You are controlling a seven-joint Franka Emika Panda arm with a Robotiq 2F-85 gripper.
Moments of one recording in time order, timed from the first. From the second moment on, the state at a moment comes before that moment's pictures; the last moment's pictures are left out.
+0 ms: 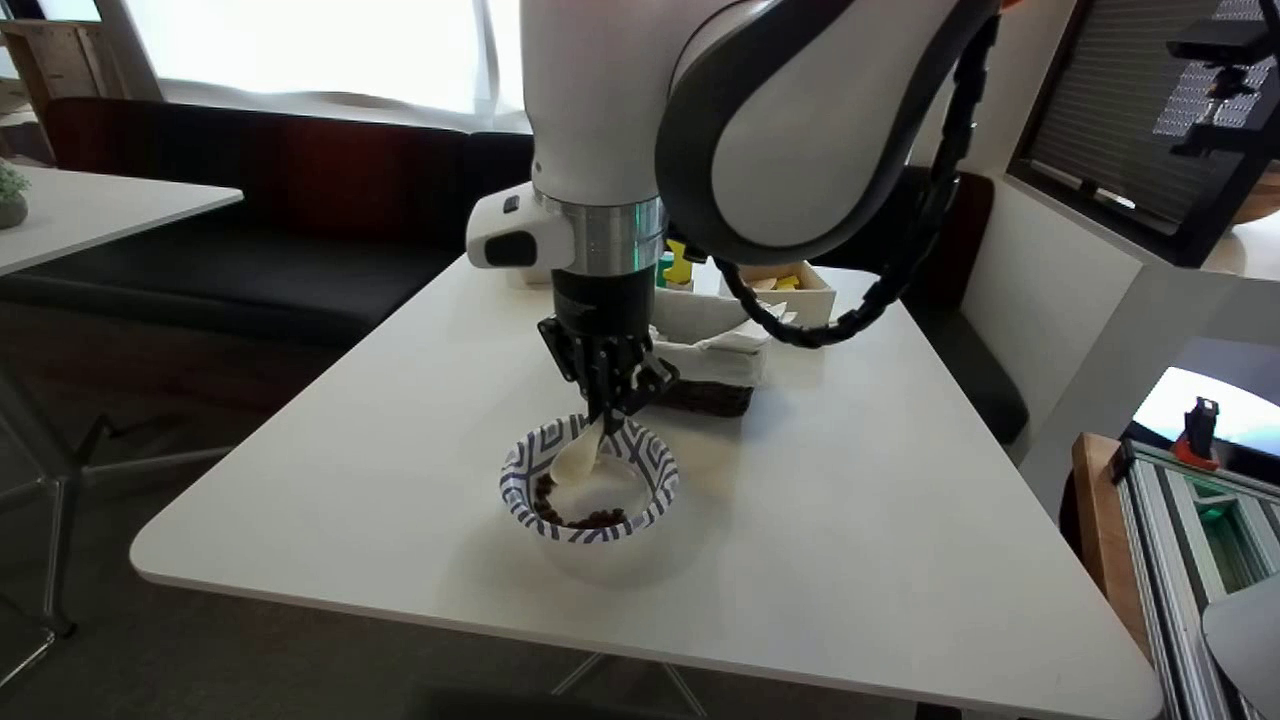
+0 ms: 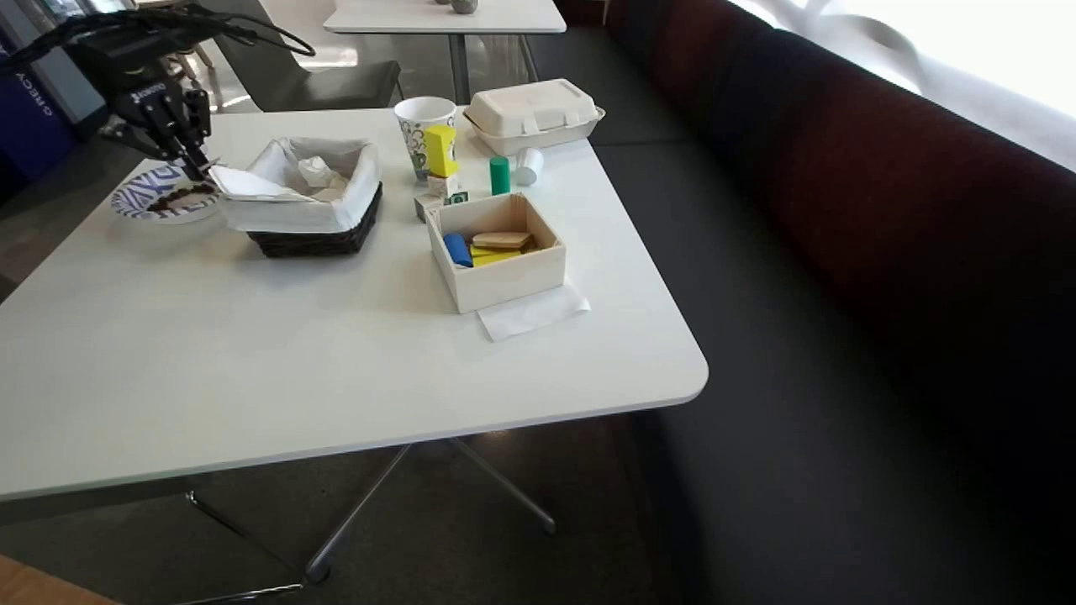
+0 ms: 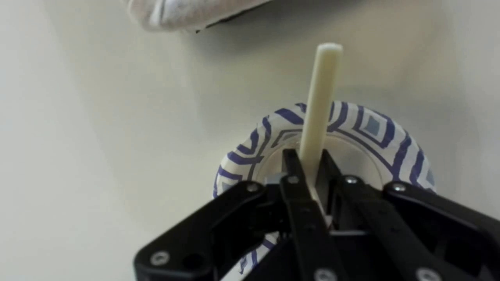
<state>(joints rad) 0.12 0.31 0.08 -2.32 -0.39 2.65 -0.98</state>
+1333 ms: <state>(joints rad) 0.19 0.38 0.09 -2.24 -0.54 2.49 -0.69</state>
